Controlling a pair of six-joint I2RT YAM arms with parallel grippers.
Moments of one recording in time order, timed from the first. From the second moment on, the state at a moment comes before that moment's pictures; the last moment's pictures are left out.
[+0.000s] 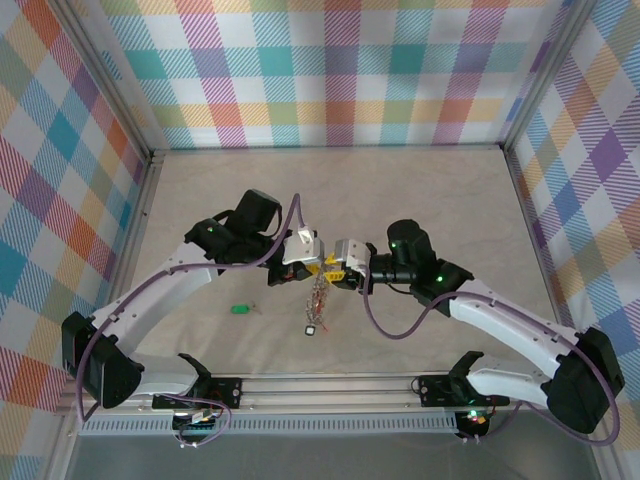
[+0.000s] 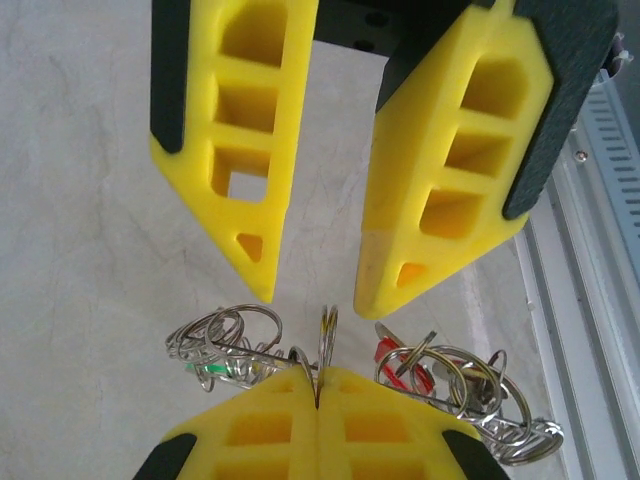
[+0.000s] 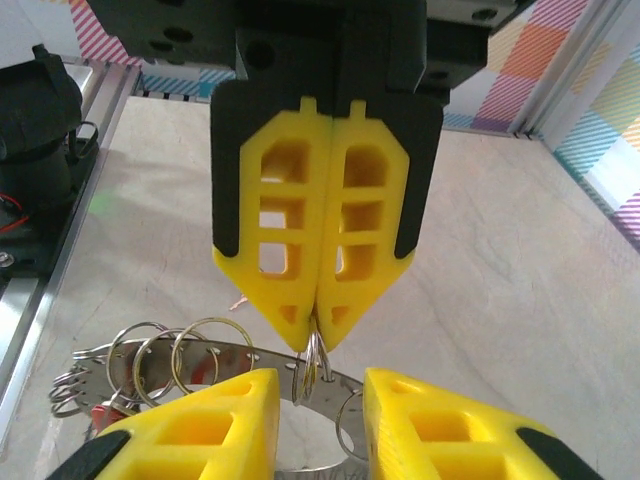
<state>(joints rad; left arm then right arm) -0.63 1.31 1.20 -0.82 0.62 0.76 0.75 1.12 0.77 -0.07 -0.57 -0.49</state>
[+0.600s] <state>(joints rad) -0.63 1.31 1.21 -0.81 0.64 0.75 0.76 1.12 0.77 -0.05 -0.58 -0.45</state>
